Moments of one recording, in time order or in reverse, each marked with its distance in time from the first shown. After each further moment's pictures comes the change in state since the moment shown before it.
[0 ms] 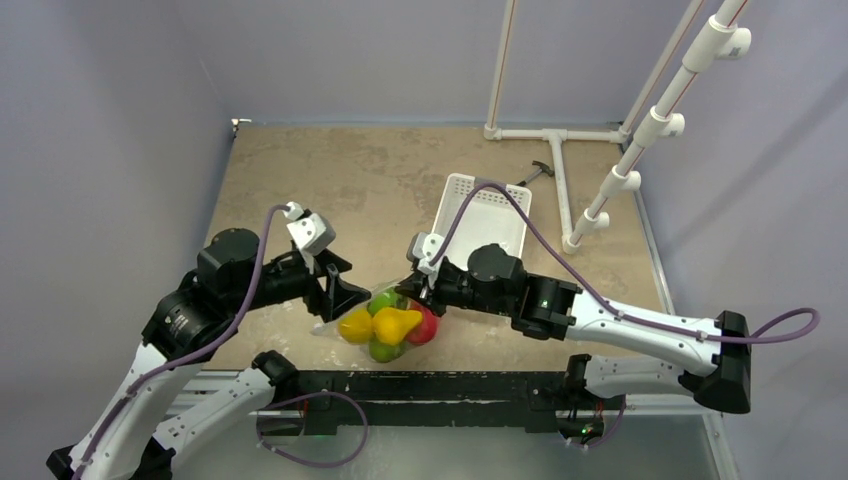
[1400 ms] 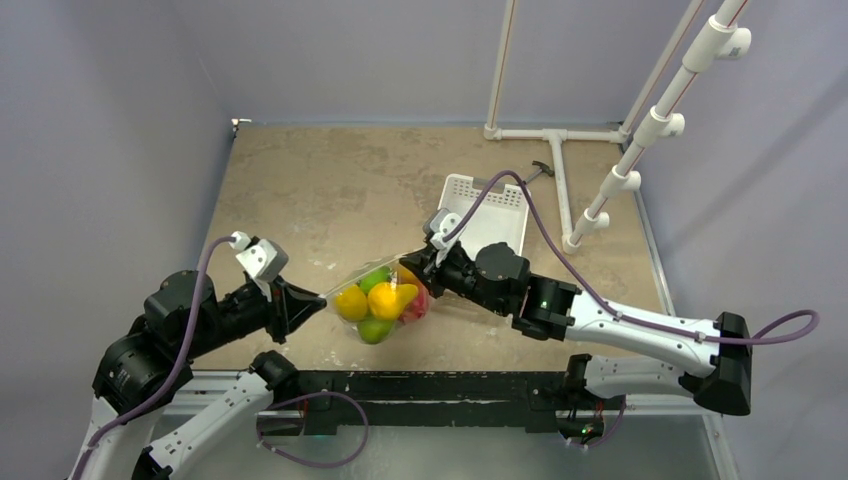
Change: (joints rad) left arm 0.000 -0.195 0.033 -0.234 -0.159 -0.089; right arm -0.016 0.014 -0.013 0.141 0.247 0.104
